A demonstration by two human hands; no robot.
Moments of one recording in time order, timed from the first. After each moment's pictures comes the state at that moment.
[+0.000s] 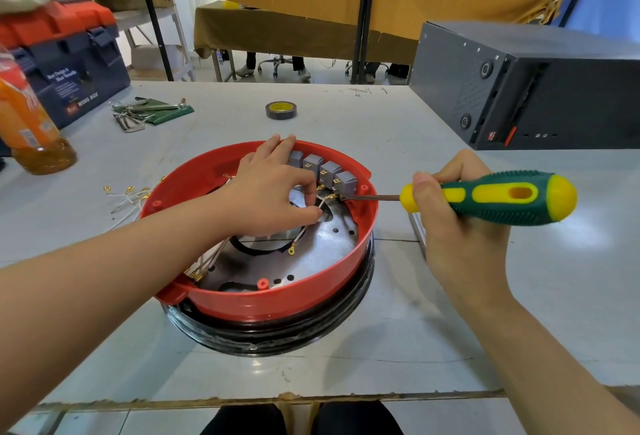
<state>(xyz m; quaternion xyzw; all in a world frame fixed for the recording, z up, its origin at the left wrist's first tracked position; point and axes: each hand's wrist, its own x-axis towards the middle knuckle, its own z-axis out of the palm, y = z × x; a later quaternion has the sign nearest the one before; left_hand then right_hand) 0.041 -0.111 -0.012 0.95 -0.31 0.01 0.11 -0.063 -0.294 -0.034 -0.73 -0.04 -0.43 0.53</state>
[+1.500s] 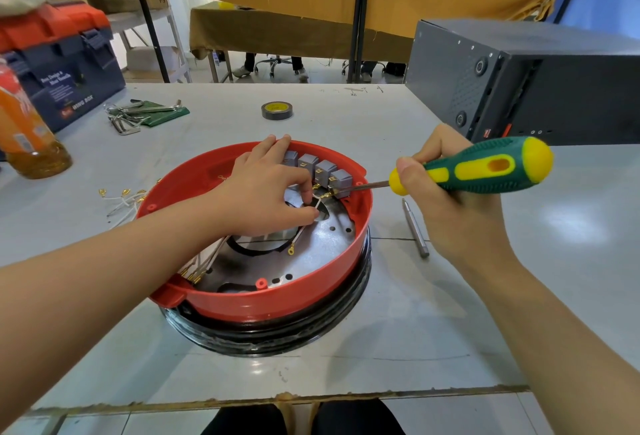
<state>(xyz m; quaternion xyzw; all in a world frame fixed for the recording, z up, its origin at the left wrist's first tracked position) 0.044 -0.110 -0.014 0.94 -0.31 0.01 0.12 -0.051 -0.308 -0.018 -0.78 -0.10 -0.35 0.51</state>
